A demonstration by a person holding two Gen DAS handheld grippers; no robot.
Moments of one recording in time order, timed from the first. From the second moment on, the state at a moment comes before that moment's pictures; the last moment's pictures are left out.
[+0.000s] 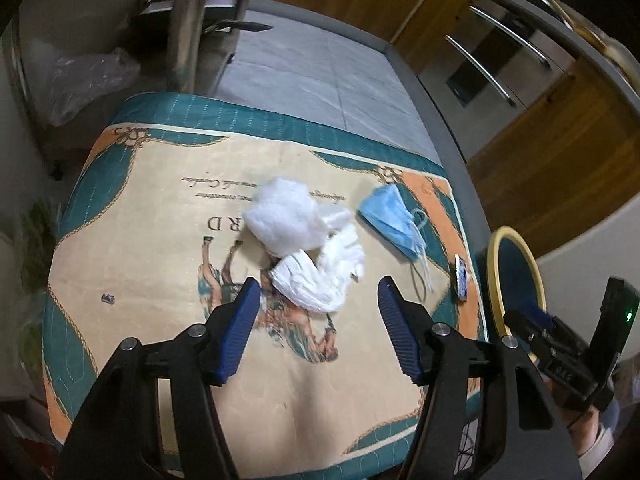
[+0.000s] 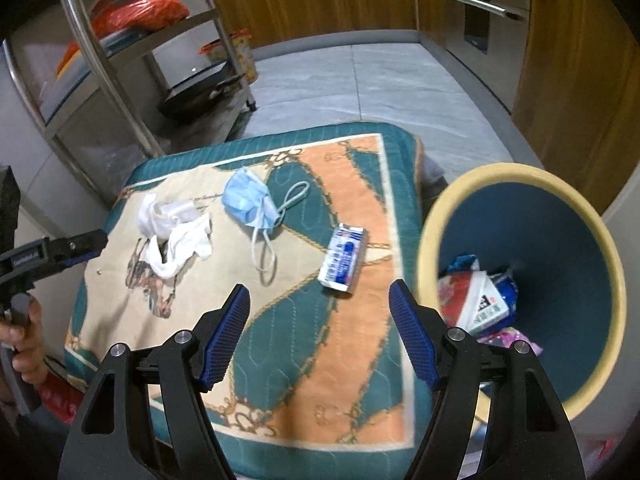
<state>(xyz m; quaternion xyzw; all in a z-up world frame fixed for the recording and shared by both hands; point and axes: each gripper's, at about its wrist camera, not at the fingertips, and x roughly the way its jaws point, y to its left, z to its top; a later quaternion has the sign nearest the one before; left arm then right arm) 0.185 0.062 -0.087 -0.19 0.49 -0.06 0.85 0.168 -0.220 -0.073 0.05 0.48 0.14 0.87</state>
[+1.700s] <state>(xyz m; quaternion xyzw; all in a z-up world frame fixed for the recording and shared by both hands) 0.226 0.085 -0.074 -0.25 0.46 -0.03 0.85 0.260 -0.105 -0.119 -0.06 0.49 0.24 0.83</state>
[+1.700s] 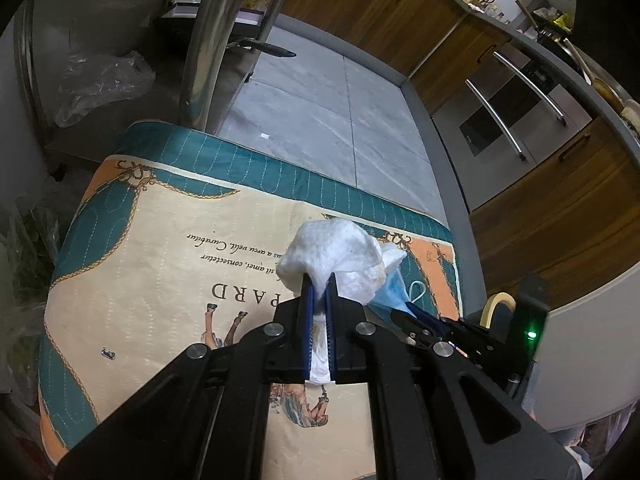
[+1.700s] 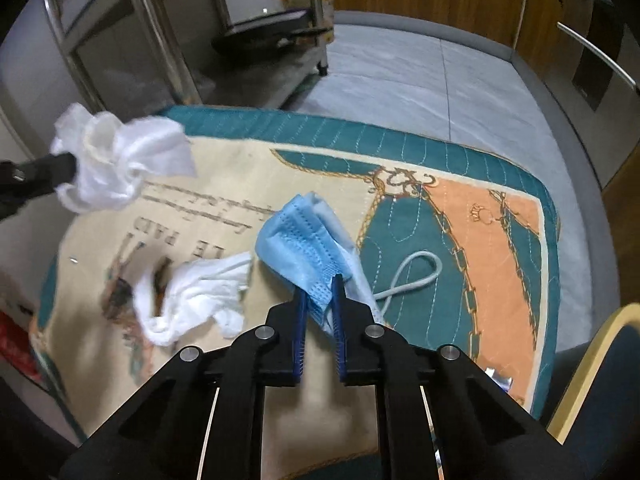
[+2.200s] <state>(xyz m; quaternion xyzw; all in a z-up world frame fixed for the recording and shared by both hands) 0.209 0.065 -0.050 -0.24 0.44 -0.06 0.86 0.213 -0.162 -0.044 0.05 0.45 0.24 0.86</state>
